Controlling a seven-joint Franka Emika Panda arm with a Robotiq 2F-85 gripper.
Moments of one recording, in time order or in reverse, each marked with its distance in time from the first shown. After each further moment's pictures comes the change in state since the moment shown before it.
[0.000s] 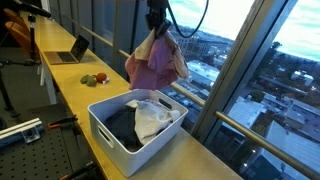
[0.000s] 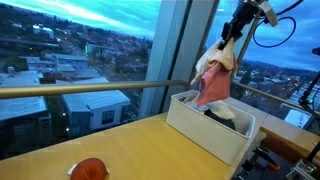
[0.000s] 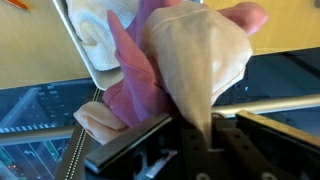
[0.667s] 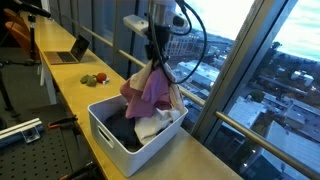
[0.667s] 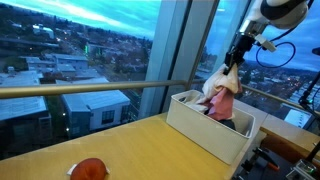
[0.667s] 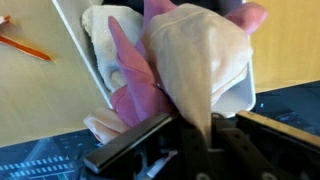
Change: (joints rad) arm -0.043 0.043 -0.065 -0.163 0.002 0.066 -0.022
